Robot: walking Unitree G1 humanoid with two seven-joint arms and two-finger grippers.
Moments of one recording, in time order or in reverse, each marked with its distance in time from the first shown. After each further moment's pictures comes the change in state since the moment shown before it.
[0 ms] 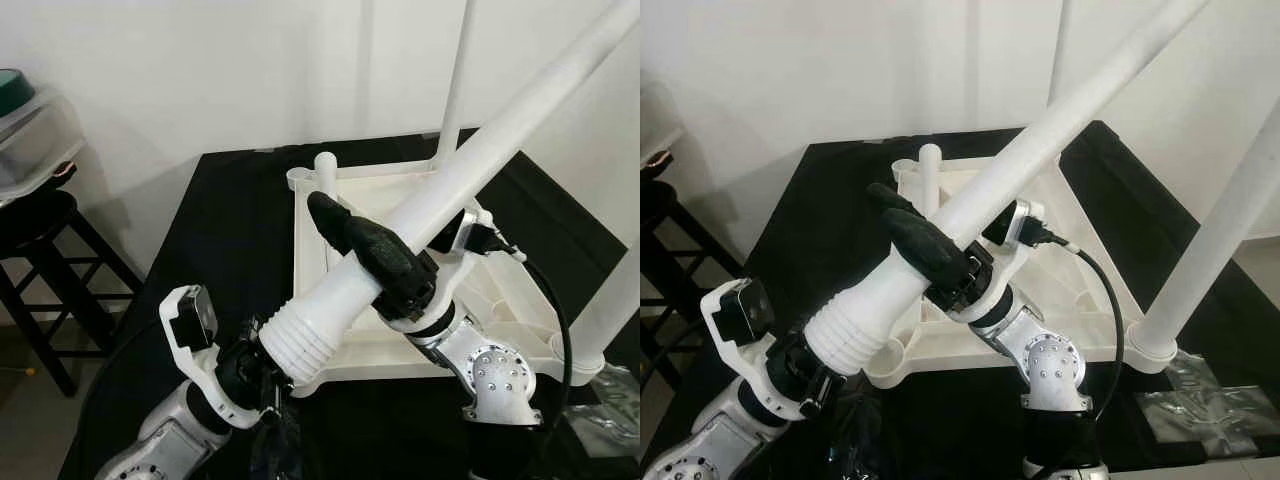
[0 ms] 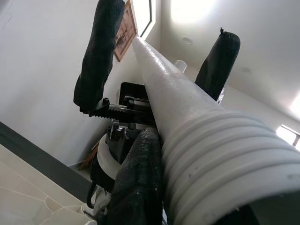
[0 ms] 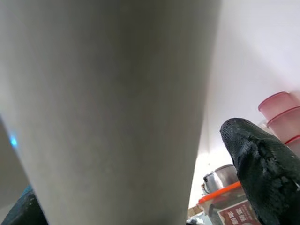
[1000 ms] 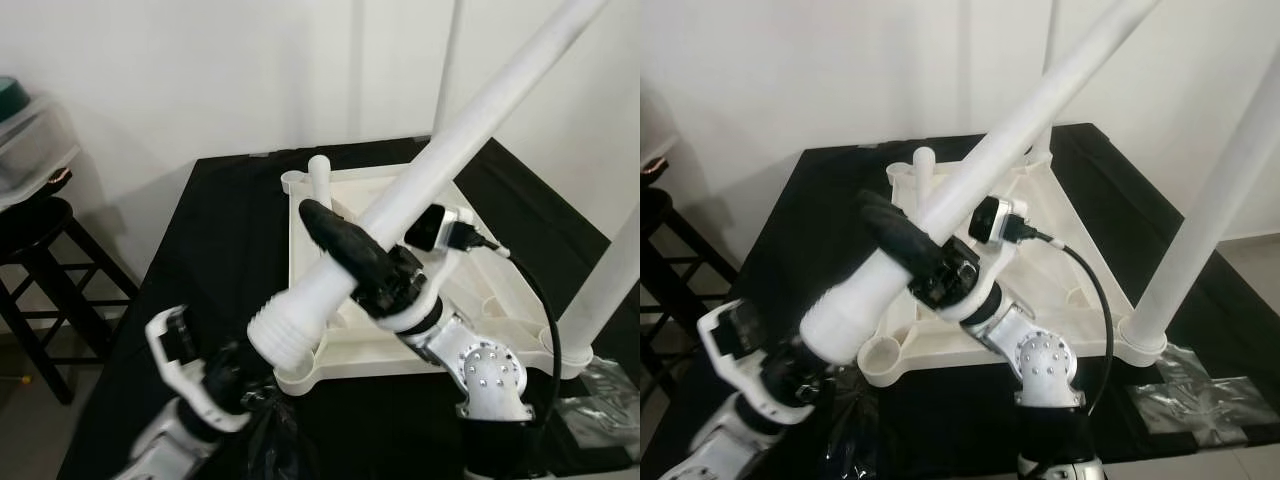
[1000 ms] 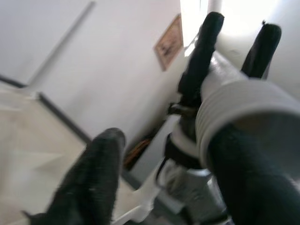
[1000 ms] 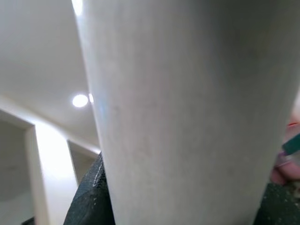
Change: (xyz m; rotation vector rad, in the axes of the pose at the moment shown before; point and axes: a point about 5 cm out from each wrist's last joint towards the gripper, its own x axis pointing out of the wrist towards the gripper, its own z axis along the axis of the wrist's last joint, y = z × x) left arm -0.062 0.036 0.006 0.068 -0.065 0.390; right arm 0.003 -0.014 0.001 -0.033 0.009 -0.117
